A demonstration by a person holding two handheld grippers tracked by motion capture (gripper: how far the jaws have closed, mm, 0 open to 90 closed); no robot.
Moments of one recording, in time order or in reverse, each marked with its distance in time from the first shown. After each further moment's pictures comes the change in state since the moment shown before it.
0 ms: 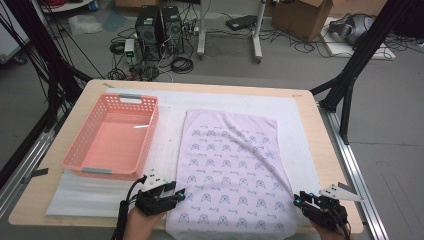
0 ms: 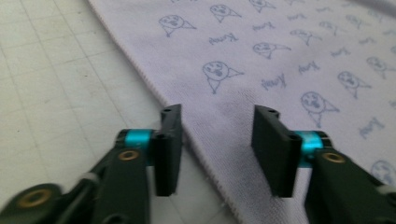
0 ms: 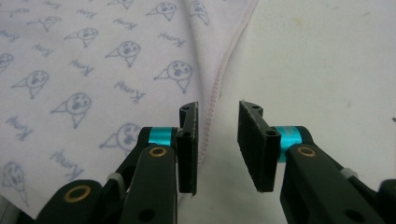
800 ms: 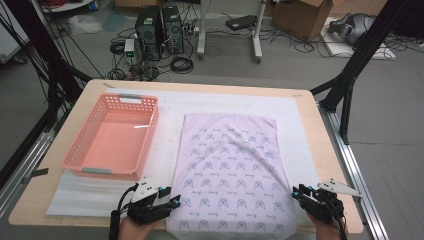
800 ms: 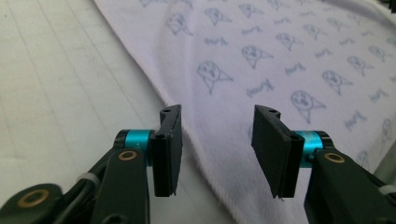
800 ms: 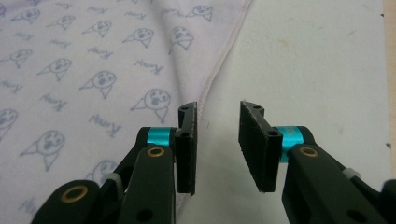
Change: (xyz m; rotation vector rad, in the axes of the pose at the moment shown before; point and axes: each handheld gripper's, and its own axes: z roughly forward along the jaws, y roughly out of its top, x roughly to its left) left arm 0.003 -0.008 -0.021 -0.062 -0.065 -0.055; right arm -0.003 0.010 0.012 -0.041 -0.033 0.044
